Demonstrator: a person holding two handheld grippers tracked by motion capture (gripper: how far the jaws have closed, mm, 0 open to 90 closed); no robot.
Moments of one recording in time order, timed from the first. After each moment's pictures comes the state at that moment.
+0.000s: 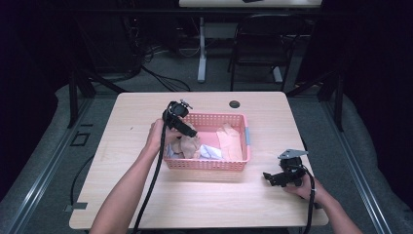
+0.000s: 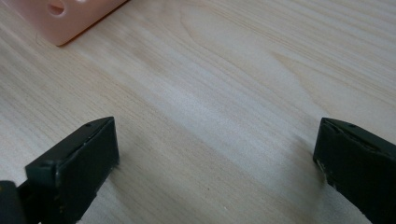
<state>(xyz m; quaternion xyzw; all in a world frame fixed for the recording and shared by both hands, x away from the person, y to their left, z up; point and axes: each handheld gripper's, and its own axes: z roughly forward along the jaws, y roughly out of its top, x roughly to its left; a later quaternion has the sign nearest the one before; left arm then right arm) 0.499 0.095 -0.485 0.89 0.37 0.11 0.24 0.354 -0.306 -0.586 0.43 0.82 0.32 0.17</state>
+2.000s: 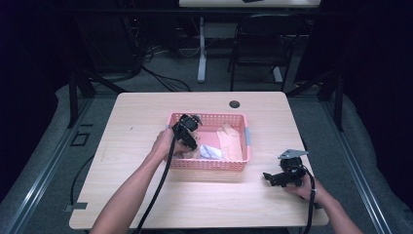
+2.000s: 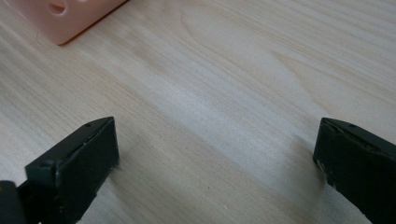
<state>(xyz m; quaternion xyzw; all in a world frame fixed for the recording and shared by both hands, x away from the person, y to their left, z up) 0.482 0.064 -0.521 0.93 0.34 0.08 0.13 0.353 -0.306 -0.586 0.44 0.82 0.32 0.17</state>
